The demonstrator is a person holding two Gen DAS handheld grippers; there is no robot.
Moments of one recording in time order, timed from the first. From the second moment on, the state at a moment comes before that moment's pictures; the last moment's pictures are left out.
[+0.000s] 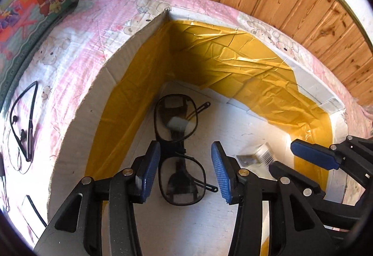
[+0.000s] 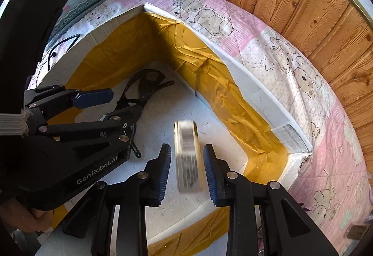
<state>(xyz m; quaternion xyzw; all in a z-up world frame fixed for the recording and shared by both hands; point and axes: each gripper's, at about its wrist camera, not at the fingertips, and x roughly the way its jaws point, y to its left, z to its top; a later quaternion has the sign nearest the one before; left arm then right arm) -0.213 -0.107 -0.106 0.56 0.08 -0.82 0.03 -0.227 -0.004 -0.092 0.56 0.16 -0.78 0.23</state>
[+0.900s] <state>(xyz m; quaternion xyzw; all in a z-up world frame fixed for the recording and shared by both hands) -0.140 -0.106 -0.025 0.50 0.10 -0.86 0.01 -0.136 -0.016 -0.042 0.54 0.19 -0.78 0.25</state>
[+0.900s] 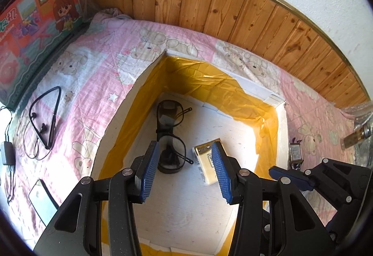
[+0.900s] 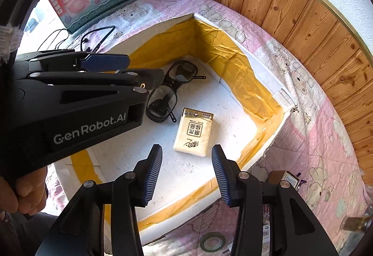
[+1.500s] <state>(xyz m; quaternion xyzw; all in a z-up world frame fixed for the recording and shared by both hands) -0.088 -0.100 0.018 0.46 0.08 -0.89 0.01 -0.085 -0.010 -0.009 0.49 0.19 -0.81 0.26</state>
